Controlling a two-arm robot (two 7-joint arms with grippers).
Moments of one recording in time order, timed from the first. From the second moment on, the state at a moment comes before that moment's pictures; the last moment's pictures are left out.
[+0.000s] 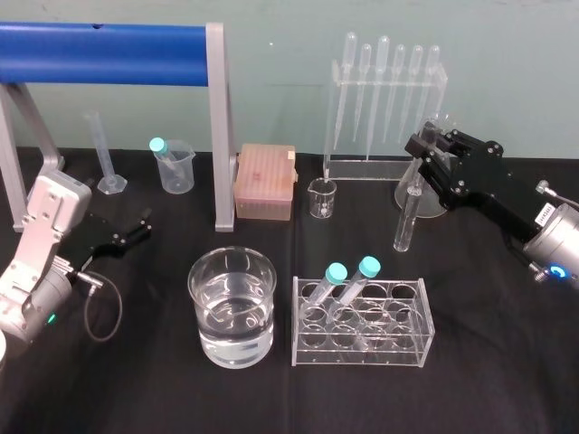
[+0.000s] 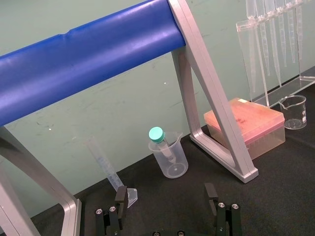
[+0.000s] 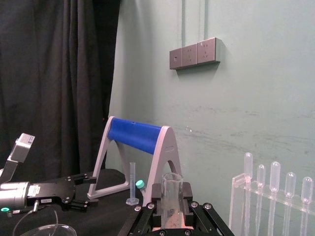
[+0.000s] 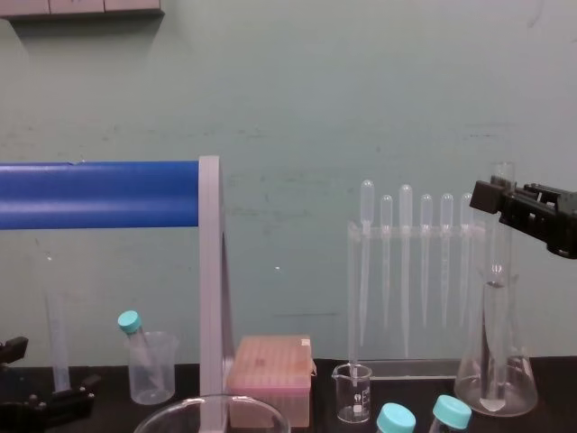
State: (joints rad) left arm -0.20 0.60 0.45 -1.41 -0.25 -0.12 0.03; right arm 0.28 0.53 -0.31 -1.44 0.67 -0.25 0.70
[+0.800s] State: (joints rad) left arm -0.20 0.60 0.45 -1.41 -0.25 -0.12 0.03; right arm 0.28 0.53 -0.31 -1.44 0.67 -0.25 0.70
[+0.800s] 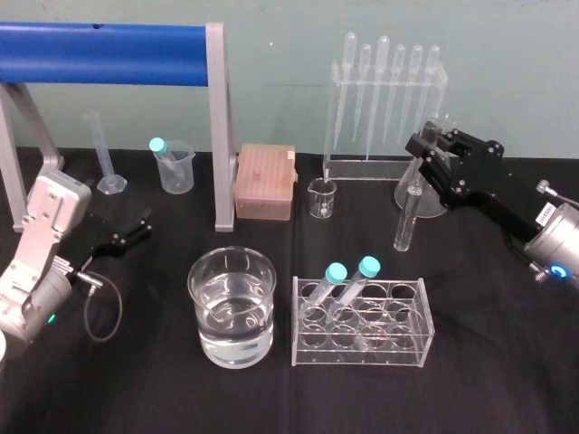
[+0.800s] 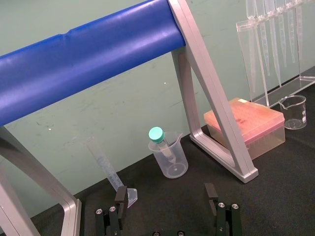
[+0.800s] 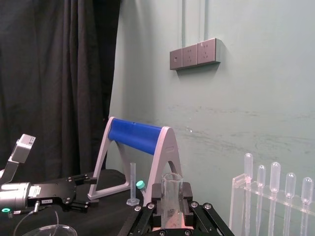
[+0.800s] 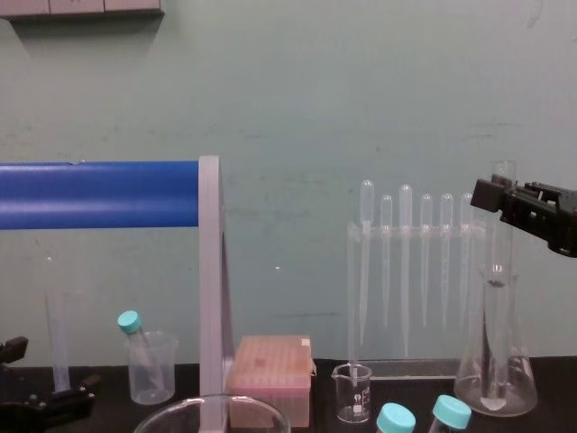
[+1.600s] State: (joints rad) left arm -0.20 0.60 0.45 -1.41 -0.25 -0.12 0.03; right arm 0.29 0.53 -0.31 -1.44 0.68 -0.25 0.71
